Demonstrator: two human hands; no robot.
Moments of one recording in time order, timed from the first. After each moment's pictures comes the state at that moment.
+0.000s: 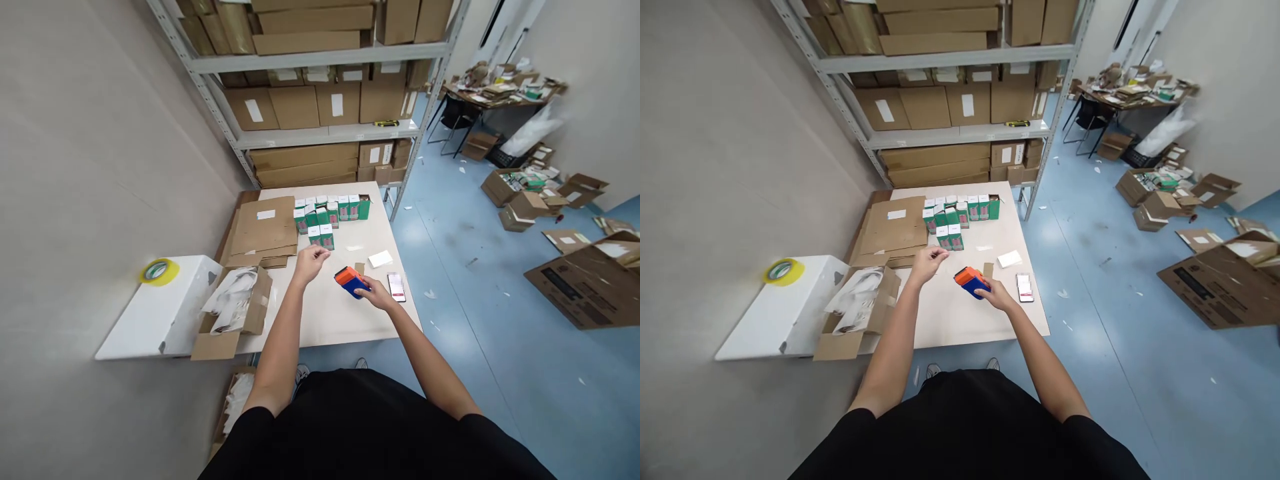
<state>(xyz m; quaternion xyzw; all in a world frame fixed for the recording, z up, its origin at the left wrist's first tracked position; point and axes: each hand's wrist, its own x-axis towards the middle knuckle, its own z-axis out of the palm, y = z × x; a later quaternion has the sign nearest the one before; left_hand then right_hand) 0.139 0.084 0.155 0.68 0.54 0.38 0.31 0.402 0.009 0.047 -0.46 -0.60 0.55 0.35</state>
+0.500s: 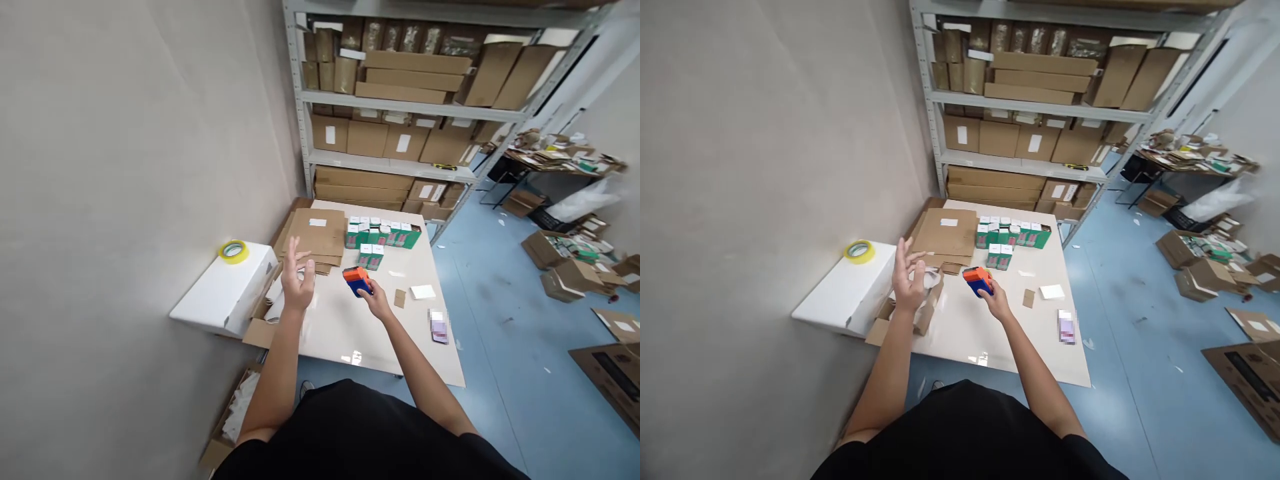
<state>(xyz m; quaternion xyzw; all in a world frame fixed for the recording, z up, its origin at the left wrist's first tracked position) -0.057 -0.035 0.216 0.54 0.55 0.63 0.12 0.184 0.037 0.067 -0.47 -0.64 0.46 0.40</state>
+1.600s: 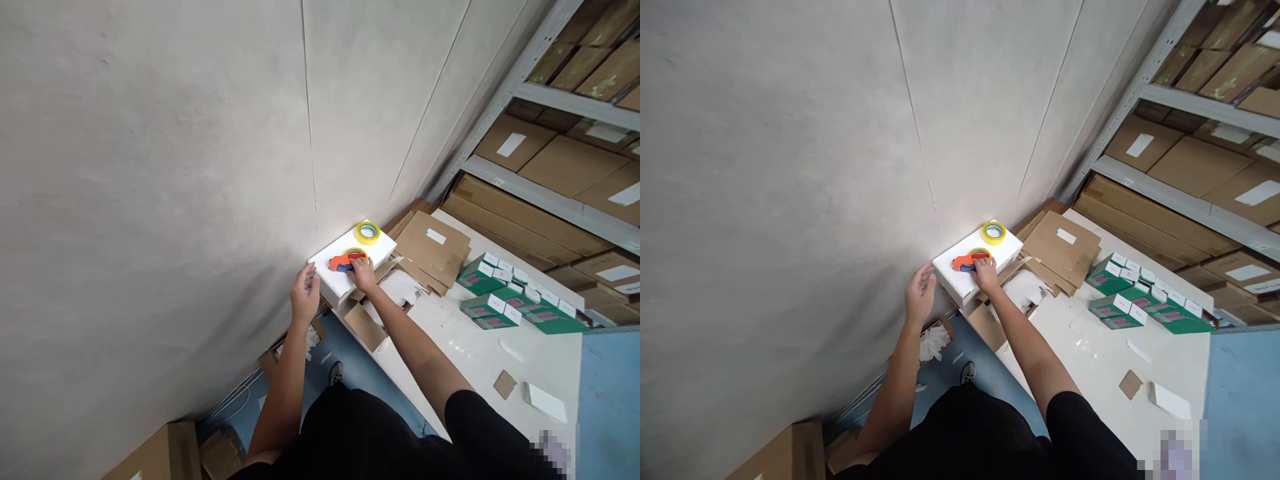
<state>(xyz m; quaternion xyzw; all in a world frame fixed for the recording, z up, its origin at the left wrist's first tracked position) -0.350 -0.224 0.110 0.22 0.75 0.62 0.05 -0.284 0.010 0.028 -0.21 -0.94 0.22 0.13</state>
